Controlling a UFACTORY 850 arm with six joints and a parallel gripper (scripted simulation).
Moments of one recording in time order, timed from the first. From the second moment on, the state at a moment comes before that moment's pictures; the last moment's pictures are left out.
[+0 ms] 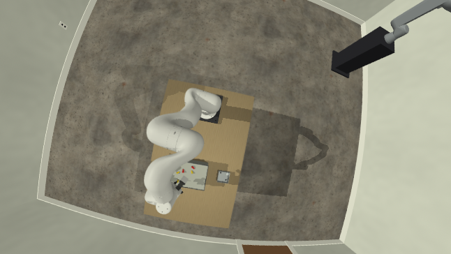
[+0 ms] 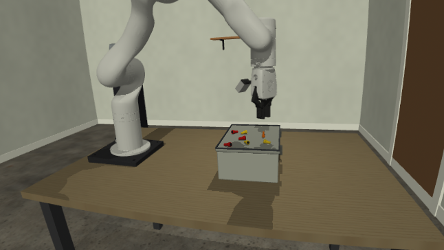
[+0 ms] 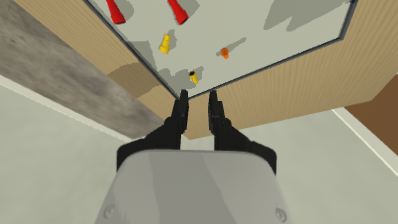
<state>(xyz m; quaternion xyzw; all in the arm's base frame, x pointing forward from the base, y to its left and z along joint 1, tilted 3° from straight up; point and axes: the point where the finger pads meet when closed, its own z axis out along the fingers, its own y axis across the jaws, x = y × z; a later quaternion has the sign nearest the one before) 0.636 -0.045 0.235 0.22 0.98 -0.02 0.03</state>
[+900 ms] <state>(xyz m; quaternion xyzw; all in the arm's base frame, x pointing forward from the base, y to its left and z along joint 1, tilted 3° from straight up) 0.653 -0.066 0.185 0.04 1.00 -0.01 0.02</state>
